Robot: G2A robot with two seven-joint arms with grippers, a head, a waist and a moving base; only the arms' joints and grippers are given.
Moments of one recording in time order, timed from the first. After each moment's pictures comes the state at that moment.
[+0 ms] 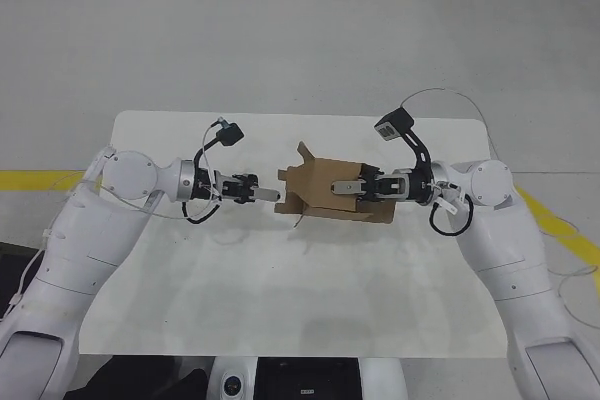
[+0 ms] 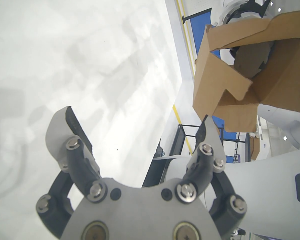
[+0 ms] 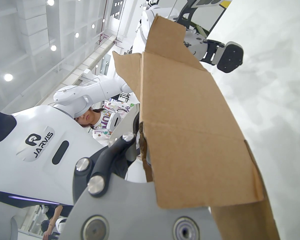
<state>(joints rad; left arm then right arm) 0.70 -0.97 -1.00 -1.36 -0.13 -0.30 -1.23 -0.76 -1.21 1.16 -1.27 0.53 -0.42 1.40</state>
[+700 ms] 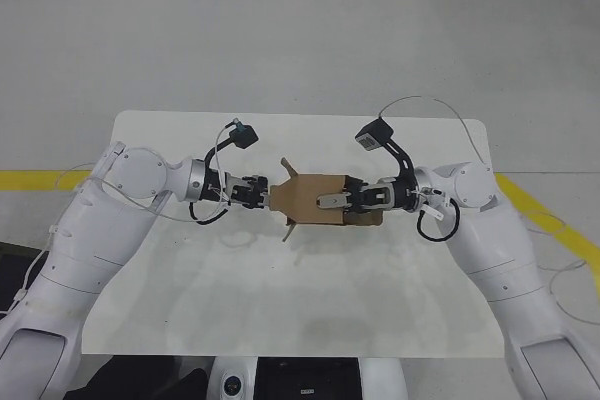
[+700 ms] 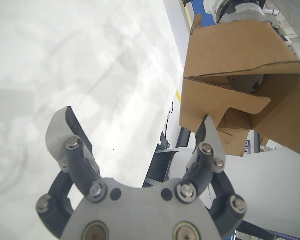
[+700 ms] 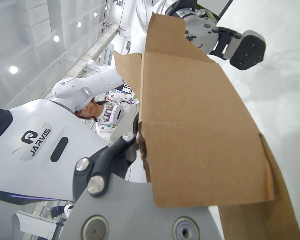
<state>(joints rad) 0.68 -0.98 -0.97 -1.40 -0.12 -0.31 -1.25 -0.74 -1.21 1.07 -1.28 0.55 -0.41 1.41</state>
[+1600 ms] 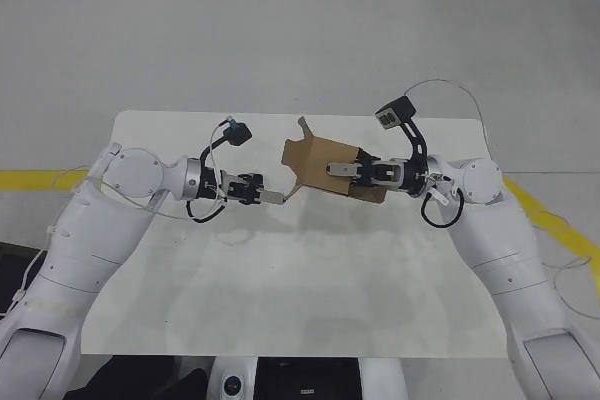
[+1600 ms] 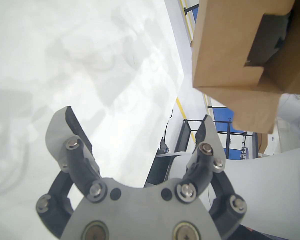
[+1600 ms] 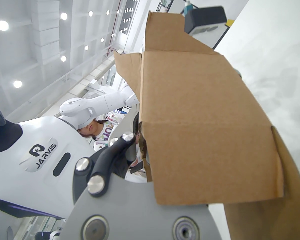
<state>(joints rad) 0.69 -0.97 -0.98 -1.38 -0.12 -0.30 -1.23 -0.71 -1.21 1.08 -1.21 0.59 -0.49 1.26</state>
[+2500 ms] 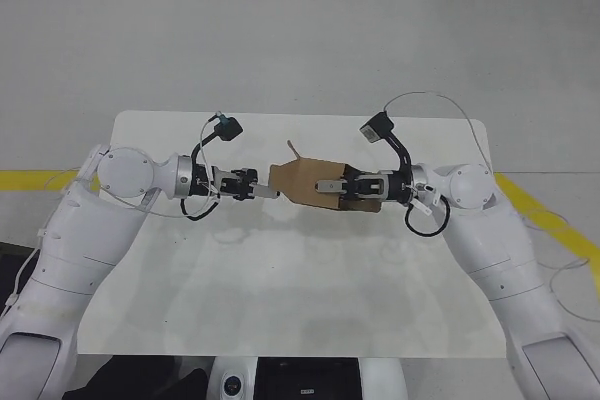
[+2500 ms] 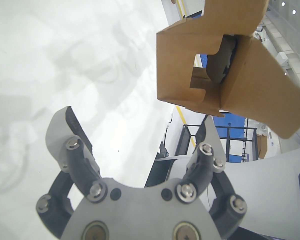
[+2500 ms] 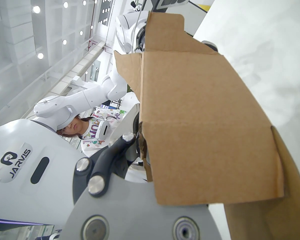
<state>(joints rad) 0.71 -0.96 -1.03 -1.39 -0.13 -0.30 -1.22 -0.73 -1.20 1.04 -1.25 0.44 -0.44 1.25</state>
